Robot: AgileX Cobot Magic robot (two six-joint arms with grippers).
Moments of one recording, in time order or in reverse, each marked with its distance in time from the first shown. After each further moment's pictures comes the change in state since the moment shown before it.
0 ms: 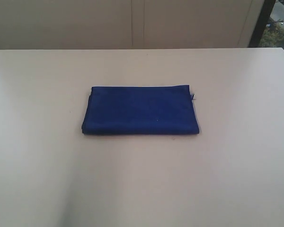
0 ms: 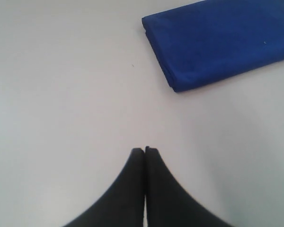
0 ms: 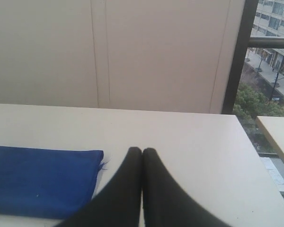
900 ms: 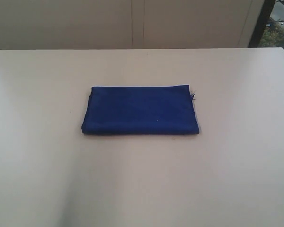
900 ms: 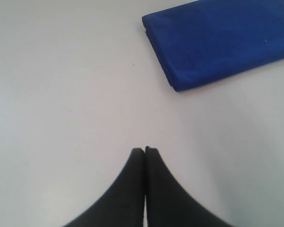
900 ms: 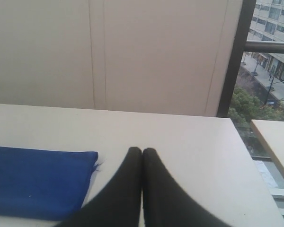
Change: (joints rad) left arm 0.000 0.000 0.000 0.000 0.000 0.004; right arm 0.000 -0.003 0.000 -0.026 -0.005 0.000
